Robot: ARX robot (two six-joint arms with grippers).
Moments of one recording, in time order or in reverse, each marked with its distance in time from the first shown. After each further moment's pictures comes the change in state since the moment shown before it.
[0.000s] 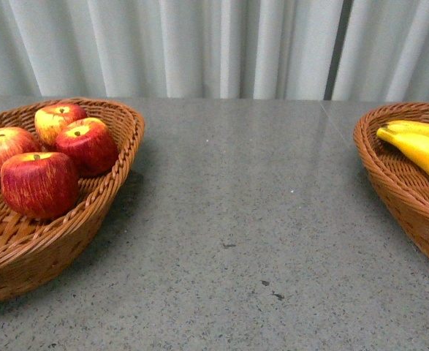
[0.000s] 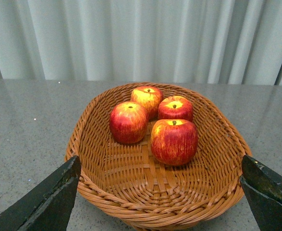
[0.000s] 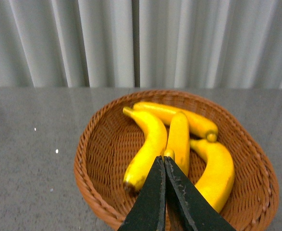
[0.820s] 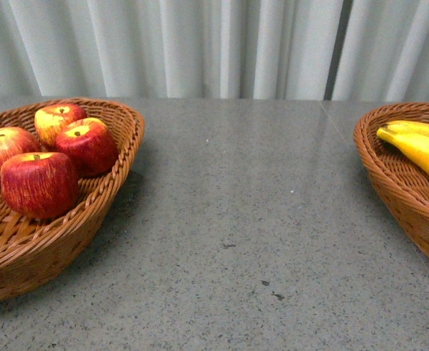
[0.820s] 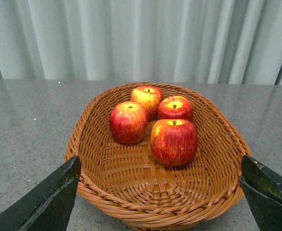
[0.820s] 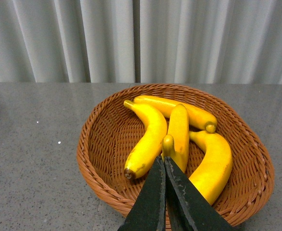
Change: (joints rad) left arm 0.000 0.000 0.000 0.000 0.000 0.000; right arm 0.000 -0.218 -0.017 -0.200 0.000 0.000
